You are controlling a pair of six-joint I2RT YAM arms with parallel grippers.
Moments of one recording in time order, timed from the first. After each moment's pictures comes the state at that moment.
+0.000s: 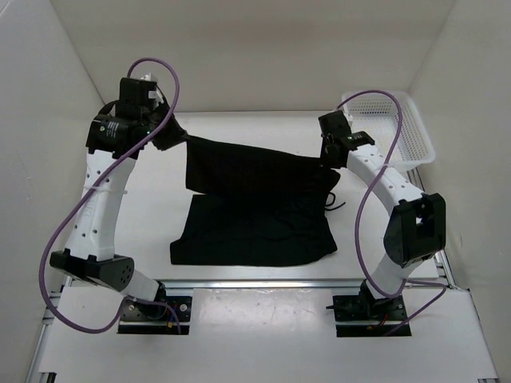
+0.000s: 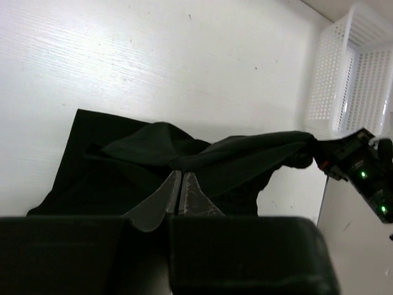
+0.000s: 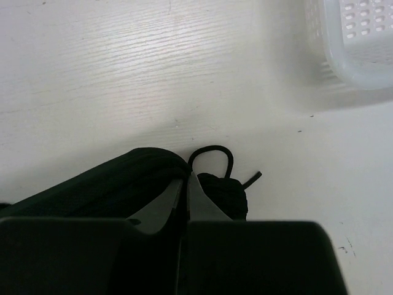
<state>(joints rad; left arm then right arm) -0.25 1.48 1.96 -1.17 0.02 -0.65 0.36 1.68 1.45 -0.73 0.32 0.39</state>
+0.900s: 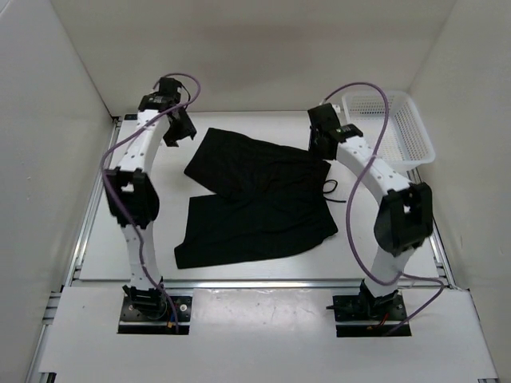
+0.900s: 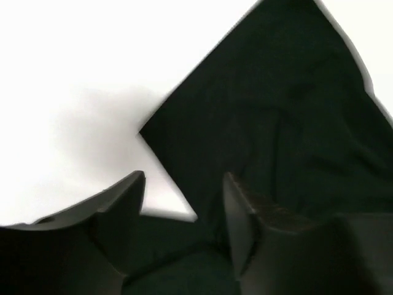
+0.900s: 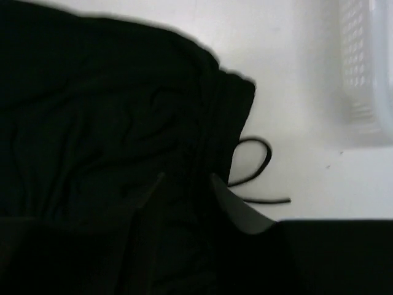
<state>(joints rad) -0.12 2.18 2.15 -1.03 -0.14 -0.56 0.39 1.84 1.63 -0.70 0.32 0.37</state>
